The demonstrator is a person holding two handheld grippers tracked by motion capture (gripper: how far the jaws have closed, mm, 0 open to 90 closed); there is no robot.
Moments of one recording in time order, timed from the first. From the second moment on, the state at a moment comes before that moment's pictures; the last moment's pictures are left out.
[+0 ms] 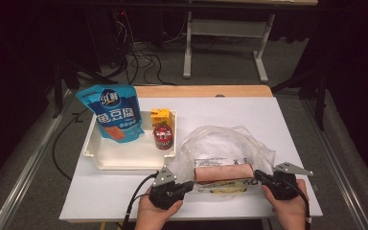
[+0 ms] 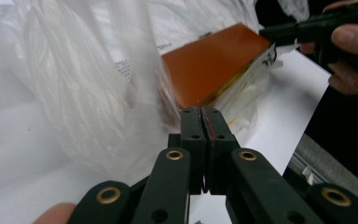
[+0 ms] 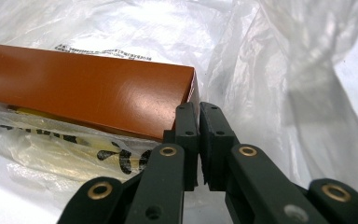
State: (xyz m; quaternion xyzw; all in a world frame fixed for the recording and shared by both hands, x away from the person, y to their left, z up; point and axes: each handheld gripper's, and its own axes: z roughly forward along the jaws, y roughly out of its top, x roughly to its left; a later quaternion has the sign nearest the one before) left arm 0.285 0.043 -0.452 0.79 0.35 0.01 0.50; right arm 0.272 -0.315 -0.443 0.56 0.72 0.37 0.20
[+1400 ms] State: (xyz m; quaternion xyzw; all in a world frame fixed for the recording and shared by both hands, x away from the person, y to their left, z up) left arm 0.318 0.019 -0.468 0.78 0.40 0.02 0.49; right arm 0.295 -0.318 -0.443 0.55 0.72 0.39 0.21
